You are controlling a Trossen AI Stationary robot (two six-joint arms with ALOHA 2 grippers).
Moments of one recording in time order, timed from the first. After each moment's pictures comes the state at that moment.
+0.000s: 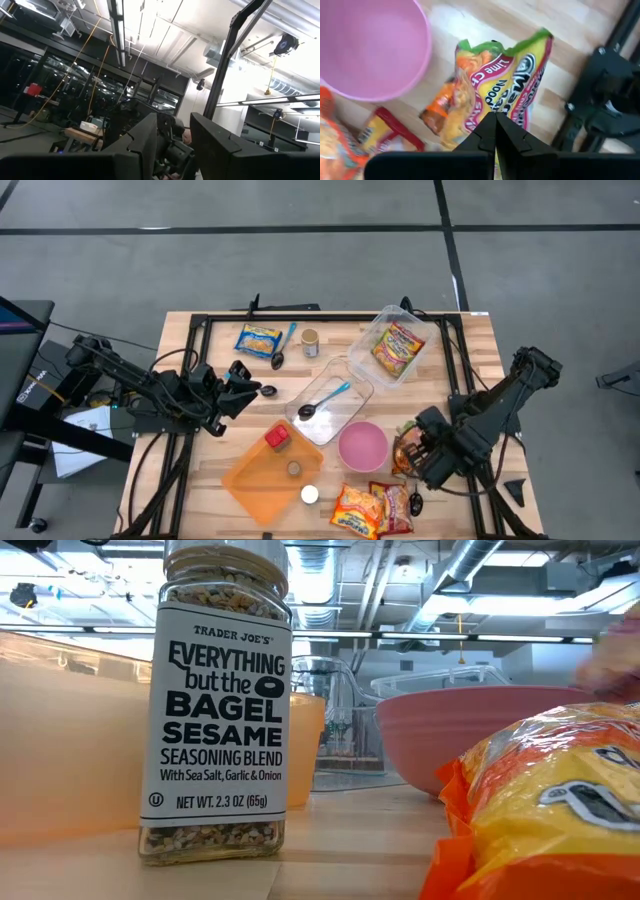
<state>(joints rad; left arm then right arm) -0.40 0.94 0.46 1.08 -0.37 -0.20 0.74 1.50 1.38 -1.57 0.28 1.81</state>
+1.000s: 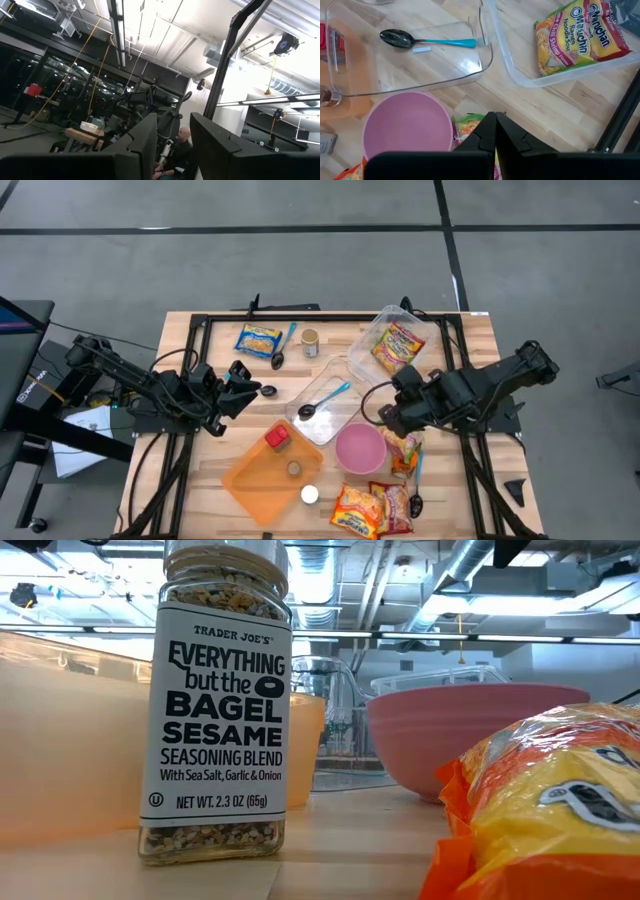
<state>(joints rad) -0.40 0.94 0.46 1.08 -0.37 -0.19 0.41 1.50 1.61 -1.57 0.51 1.32</state>
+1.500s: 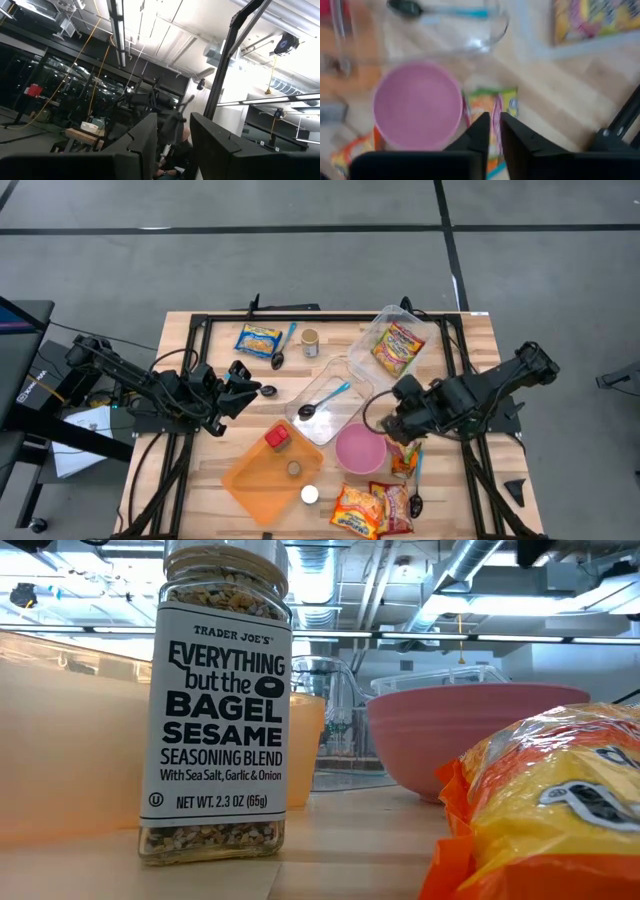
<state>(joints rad) -0.40 0.94 0.46 1.08 -0.37 -0.19 0.45 1.50 1.58 -1.54 0.39 1.34</state>
